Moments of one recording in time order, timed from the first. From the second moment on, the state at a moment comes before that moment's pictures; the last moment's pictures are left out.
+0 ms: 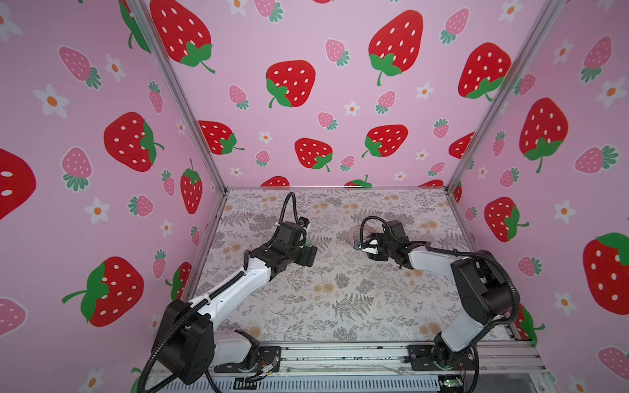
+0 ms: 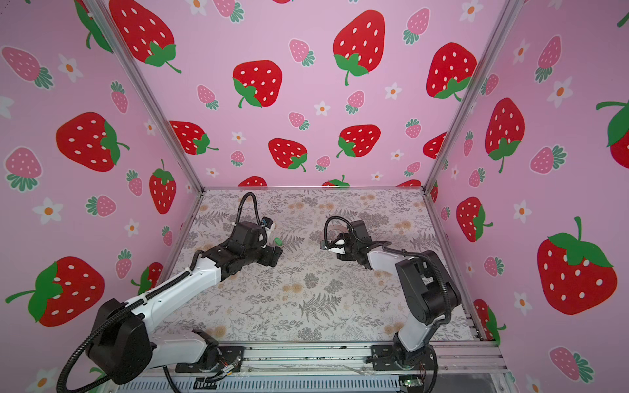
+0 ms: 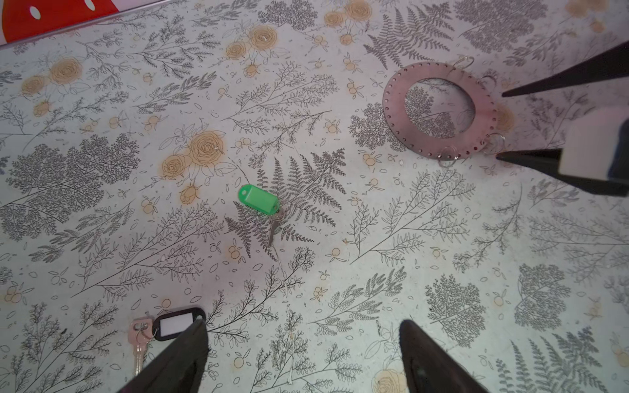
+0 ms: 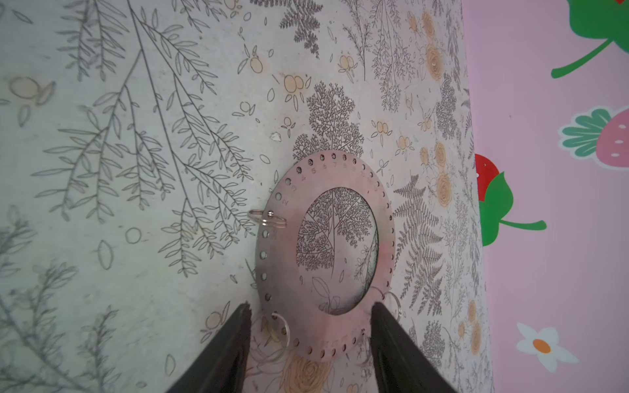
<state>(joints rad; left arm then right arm) -0.50 1.31 0.90 -0.40 -0.06 -0.07 0.53 1.71 0.87 0.09 -0.15 -1.16</state>
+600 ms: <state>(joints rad) -0.50 1.39 0.94 -0.40 -0.09 -0.02 0.53 1.83 0.98 0.09 -0.22 -1.31</state>
